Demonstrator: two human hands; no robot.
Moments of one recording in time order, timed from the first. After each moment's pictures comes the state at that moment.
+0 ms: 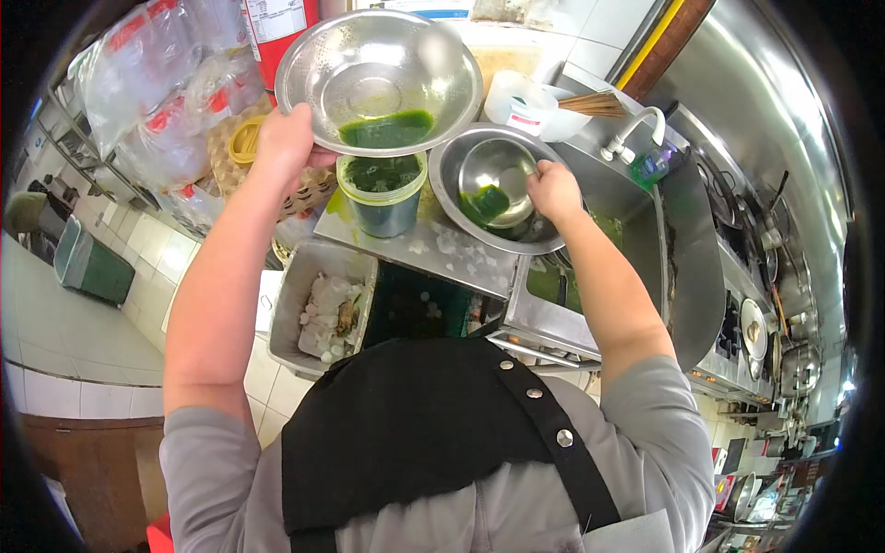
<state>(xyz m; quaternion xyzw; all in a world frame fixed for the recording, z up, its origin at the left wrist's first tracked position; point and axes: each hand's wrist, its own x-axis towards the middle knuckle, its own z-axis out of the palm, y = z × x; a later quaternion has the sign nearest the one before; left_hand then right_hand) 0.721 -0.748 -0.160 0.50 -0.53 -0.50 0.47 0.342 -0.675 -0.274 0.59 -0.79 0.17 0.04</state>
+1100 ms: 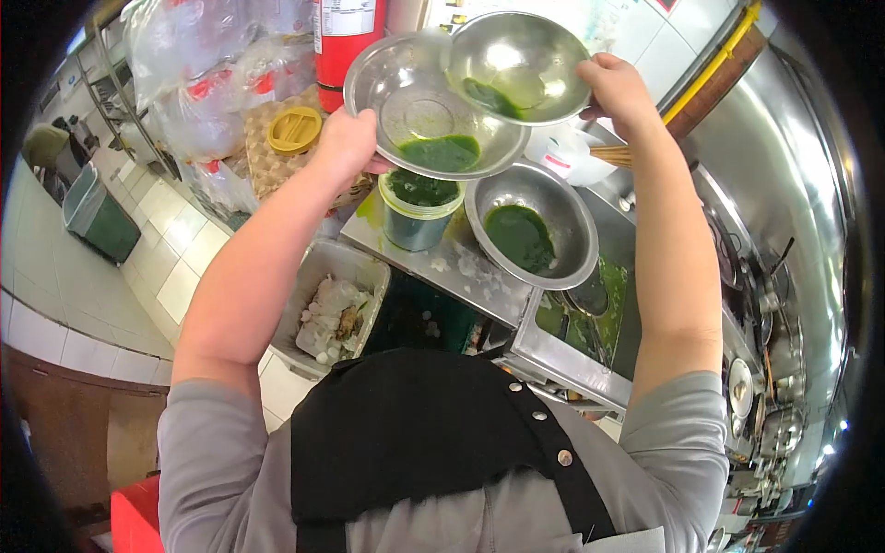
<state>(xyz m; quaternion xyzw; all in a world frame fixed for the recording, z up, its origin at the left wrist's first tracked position) 0.726 -0.748 -0.166 0.47 -0.53 -0.52 0.48 0.421 -0.727 -0.038 0.61 -0.64 0.43 -0.18</state>
